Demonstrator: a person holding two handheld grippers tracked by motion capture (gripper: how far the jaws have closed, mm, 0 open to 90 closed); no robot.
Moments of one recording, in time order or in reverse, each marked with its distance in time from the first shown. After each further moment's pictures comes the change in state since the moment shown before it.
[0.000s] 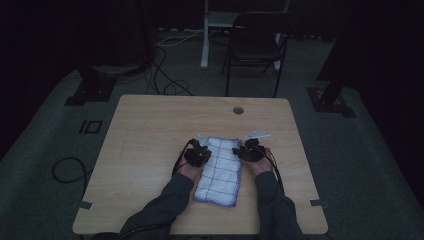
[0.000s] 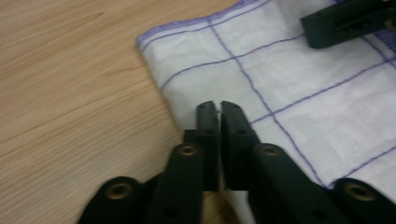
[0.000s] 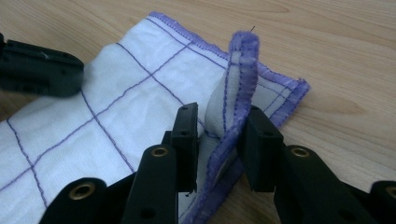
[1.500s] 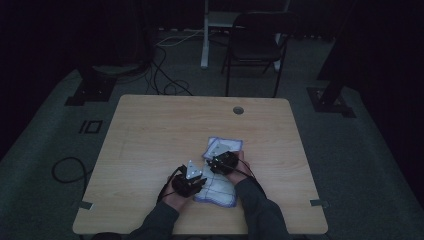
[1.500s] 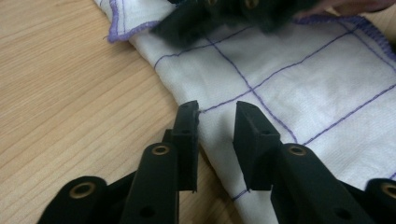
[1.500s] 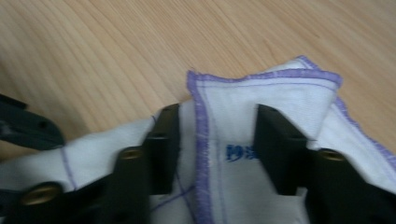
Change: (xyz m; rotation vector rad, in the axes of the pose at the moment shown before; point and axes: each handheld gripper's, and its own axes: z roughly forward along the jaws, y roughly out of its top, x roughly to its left) left arm -0.034 -0.073 -0.062 -0.037 -0.099 0.099; right arm 0.111 0.009 0.018 0.044 -0.077 -0.459
